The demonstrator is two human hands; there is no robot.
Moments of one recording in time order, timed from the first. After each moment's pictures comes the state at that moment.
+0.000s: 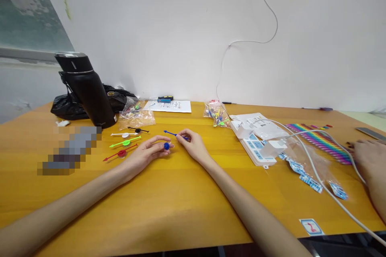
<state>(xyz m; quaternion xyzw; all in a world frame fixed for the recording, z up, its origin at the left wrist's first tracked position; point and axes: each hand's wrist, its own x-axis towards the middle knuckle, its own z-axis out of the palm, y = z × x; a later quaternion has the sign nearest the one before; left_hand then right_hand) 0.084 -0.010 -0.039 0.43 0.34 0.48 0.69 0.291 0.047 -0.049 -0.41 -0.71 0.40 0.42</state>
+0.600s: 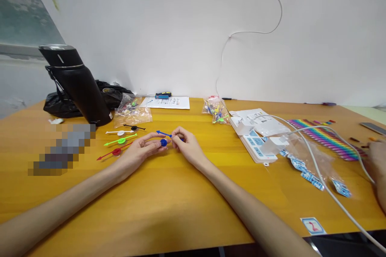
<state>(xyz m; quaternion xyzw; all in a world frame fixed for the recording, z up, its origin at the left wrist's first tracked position) 0.081 -0.008 -0.045 0.44 0.36 0.48 0.67 0.280 0.022 -0.034 -0.36 -0.67 0.49 0.43</state>
